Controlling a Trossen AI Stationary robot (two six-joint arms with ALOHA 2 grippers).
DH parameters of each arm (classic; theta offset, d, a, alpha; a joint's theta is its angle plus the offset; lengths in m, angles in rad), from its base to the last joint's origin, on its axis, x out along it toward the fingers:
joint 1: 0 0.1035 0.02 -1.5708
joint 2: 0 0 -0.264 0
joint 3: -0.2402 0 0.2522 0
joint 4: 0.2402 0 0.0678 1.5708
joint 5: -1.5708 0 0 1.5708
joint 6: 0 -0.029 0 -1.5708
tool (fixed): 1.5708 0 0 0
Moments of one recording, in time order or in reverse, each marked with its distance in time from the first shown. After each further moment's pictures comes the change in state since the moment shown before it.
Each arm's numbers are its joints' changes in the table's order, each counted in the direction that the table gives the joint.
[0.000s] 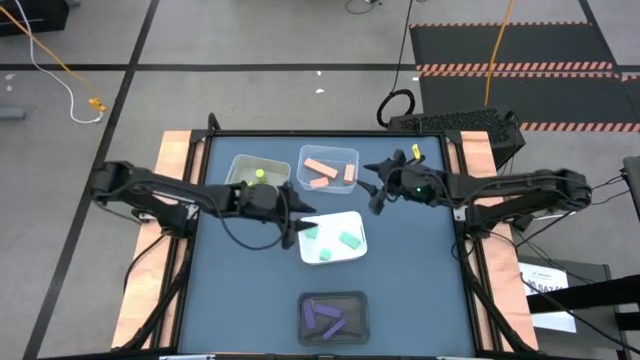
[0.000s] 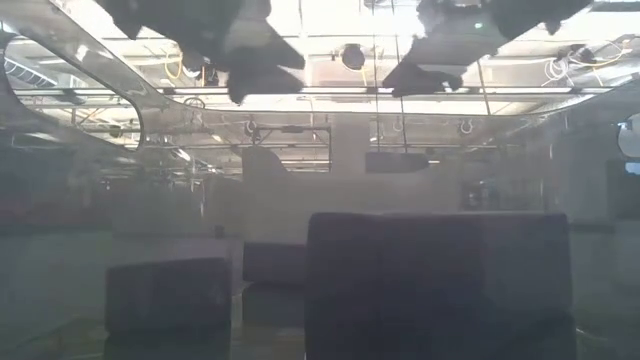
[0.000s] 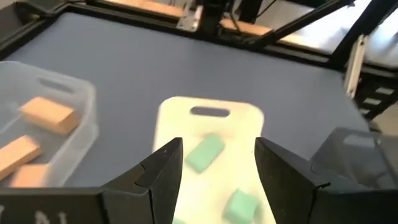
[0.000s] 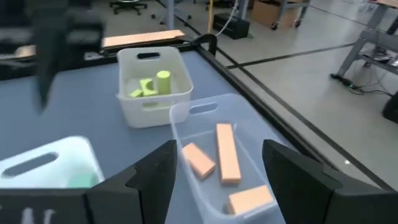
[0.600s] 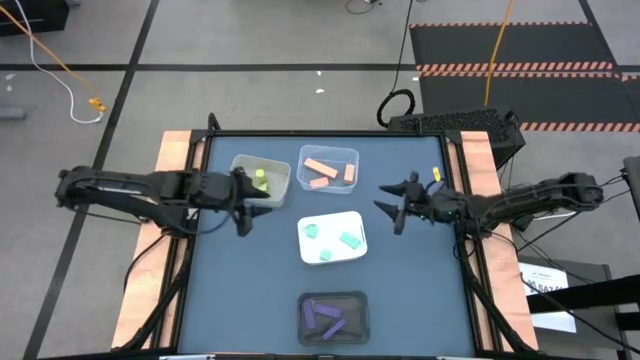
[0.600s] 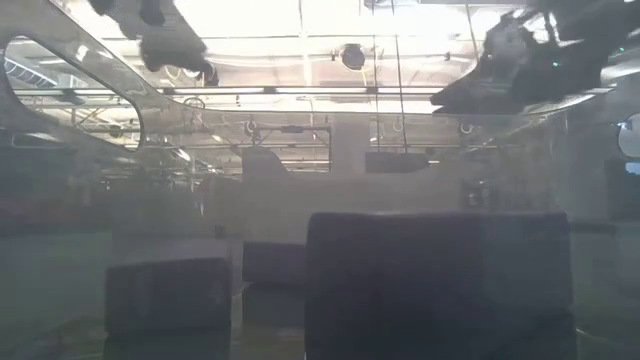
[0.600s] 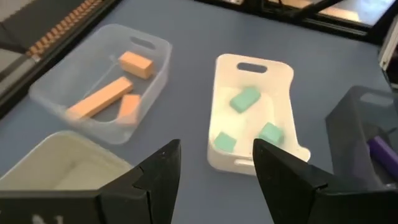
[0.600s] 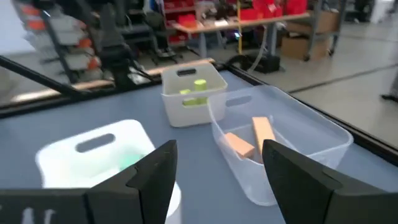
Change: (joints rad) left arm 0.000 -0.467 0.001 0.628 0.134 0.036; right arm 0.127 -0.249 0.500 -0.477 0.000 -0.075
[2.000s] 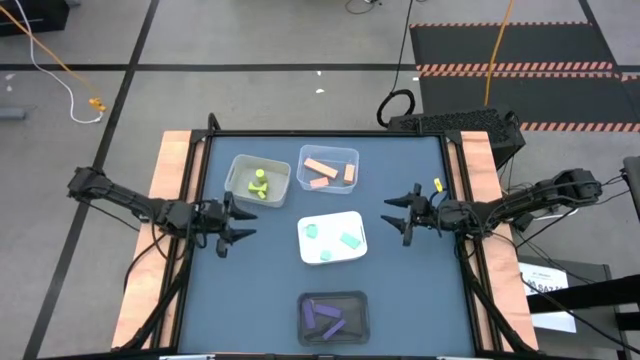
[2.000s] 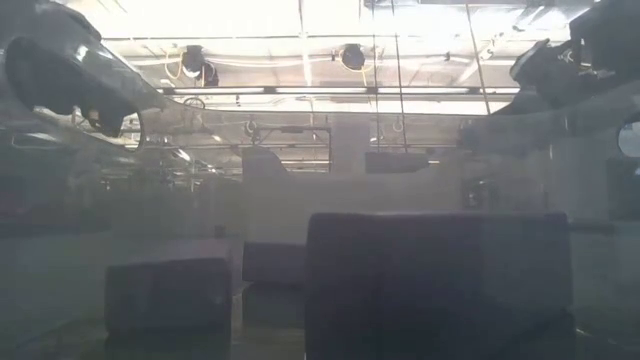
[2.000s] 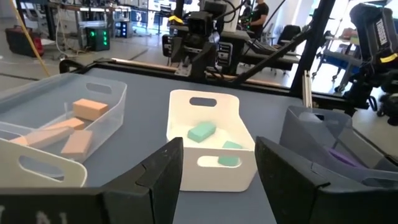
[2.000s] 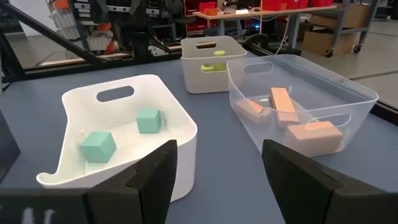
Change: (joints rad) left arm -0.279 -0.548 0.799 -0.767 0.152 -0.085; right arm 0.096 -0.025 0.178 -0.142 -0.002 0.022
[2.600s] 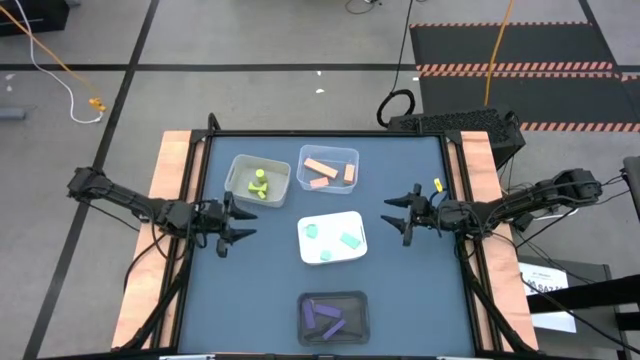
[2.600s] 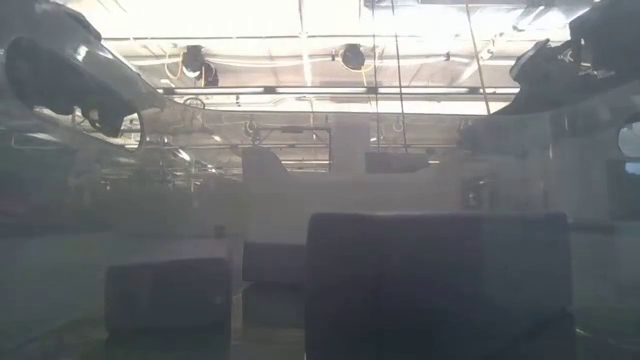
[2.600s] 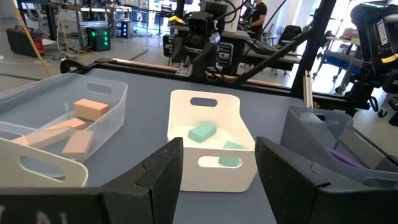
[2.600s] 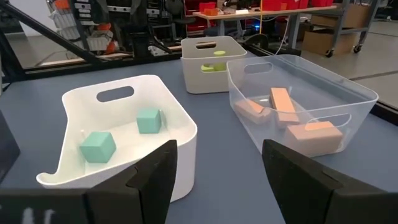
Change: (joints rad) left arm 0.000 0.000 0.000 0.000 0.000 -0.001; right arm 0.000 0.000 0.000 0.000 0.000 0.000
